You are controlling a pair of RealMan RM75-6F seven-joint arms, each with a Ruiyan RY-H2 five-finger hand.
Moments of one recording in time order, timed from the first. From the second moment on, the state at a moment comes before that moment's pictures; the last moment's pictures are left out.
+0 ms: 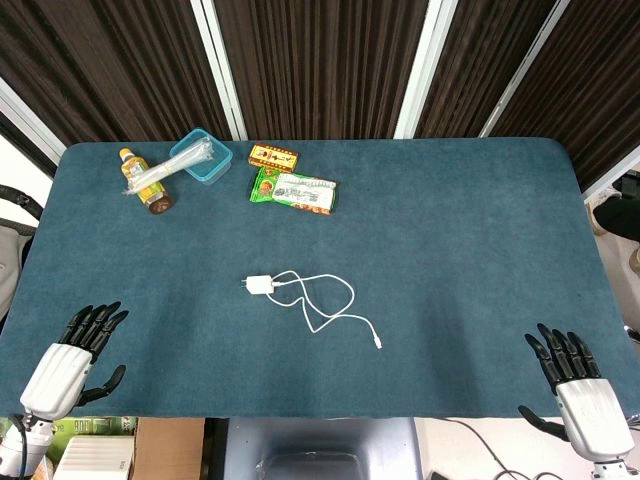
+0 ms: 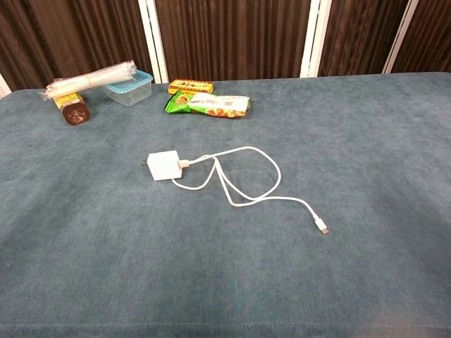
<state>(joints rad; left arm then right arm) -0.17 -1.12 0.07 -1.62 1.73 1.50 -0.07 -0.08 -1.10 -0.09 -1.66 -1.77 1.63 -0.14</state>
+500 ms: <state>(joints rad) -0.32 -1.36 -0.05 -1.59 1.64 1.34 -0.13 -0.08 -1.10 -0.09 -1.67 -1.77 1.61 -0.14</state>
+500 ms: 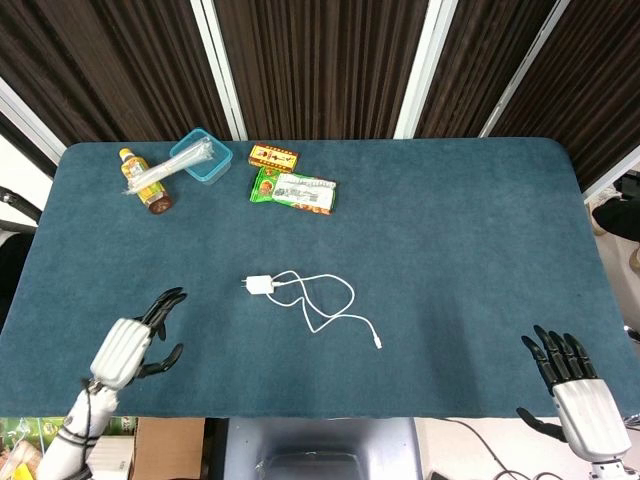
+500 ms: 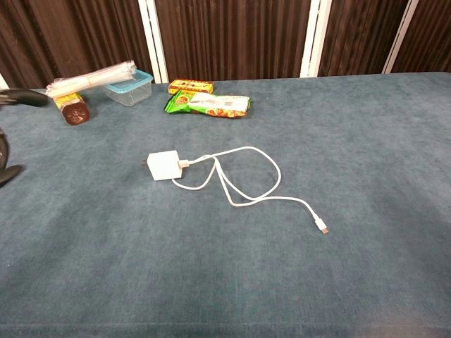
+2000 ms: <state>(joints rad) -0.71 -1.97 -0.27 -1.00 1.20 1.07 0.41 -0.05 -1.06 -0.09 -1.69 -1.73 1.56 -0.10</state>
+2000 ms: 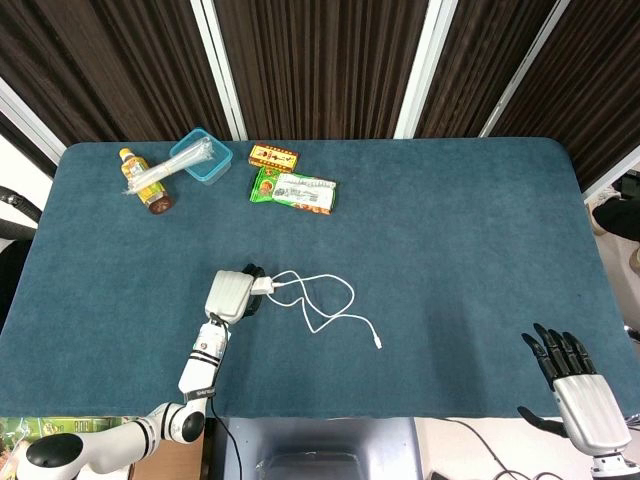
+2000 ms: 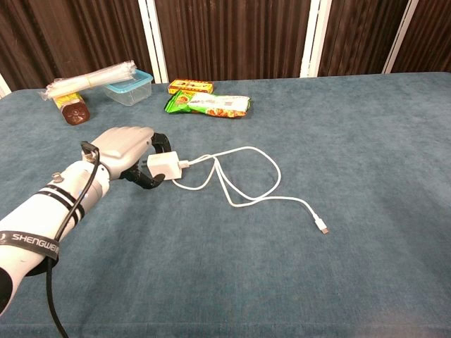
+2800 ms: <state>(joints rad) -0.71 -1.99 -0.30 -1.05 1.16 1.09 0.34 -0.04 -1.08 -0.10 -1.67 -1.77 1.56 -0.09</state>
